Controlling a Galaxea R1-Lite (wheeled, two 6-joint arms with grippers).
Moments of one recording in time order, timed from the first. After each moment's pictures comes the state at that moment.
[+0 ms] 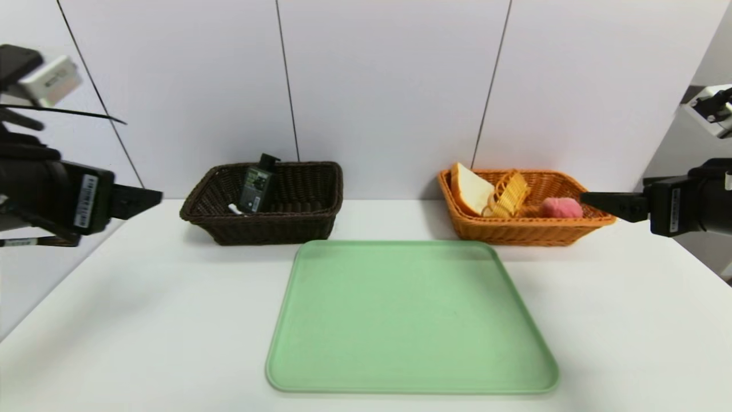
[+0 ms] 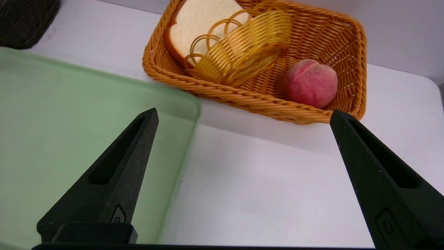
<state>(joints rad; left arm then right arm) -0.34 1.23 -1.19 0.39 0.43 0.06 0.09 1.30 -0.94 0.00 0.08 -0.13</state>
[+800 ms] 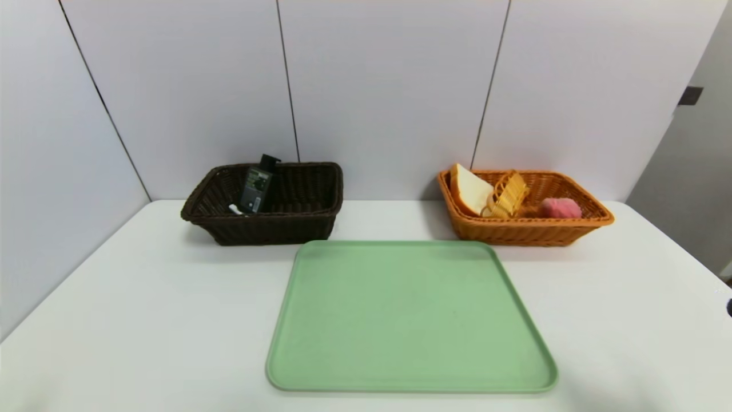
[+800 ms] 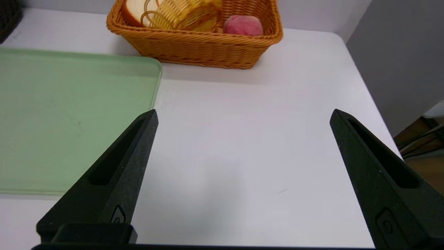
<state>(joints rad) -0.02 0.44 -0.44 0.18 0.42 0.06 0.06 0.63 -0.45 -0.01 -0.10 -0.07</state>
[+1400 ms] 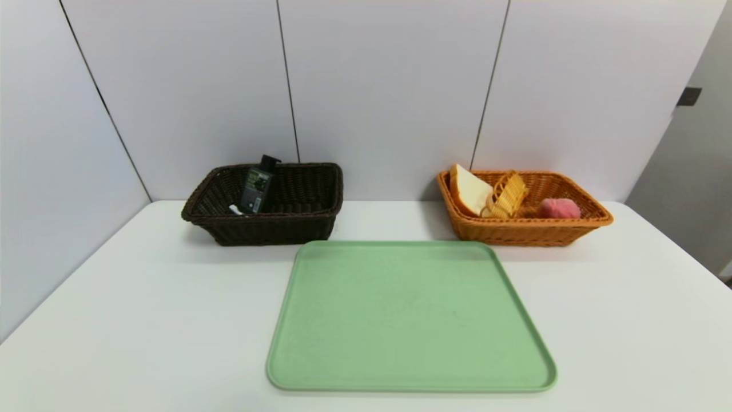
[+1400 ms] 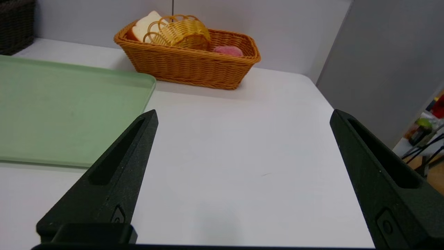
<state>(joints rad) -0.01 0.03 -0.25 0.36 0.17 0.06 0.00 0.06 -0.12 -0.06 -0.05 -0.18</state>
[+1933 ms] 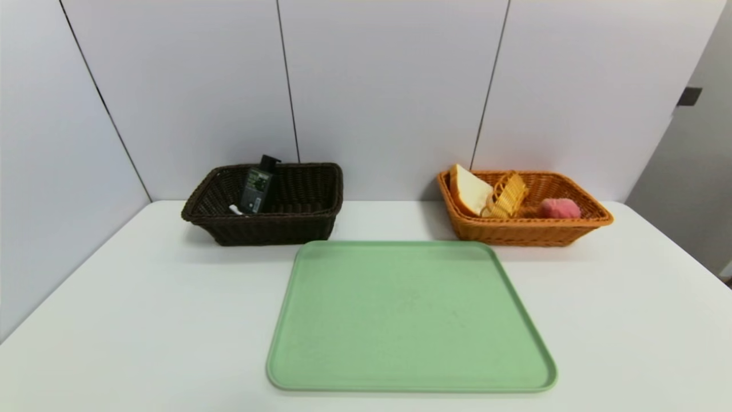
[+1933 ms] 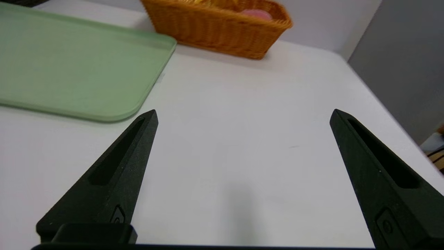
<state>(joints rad) -0.01 0.00 -0.01 0.01 -0.07 0.15 0.00 0.00 0.00 -0.02 0.04 -0.18</state>
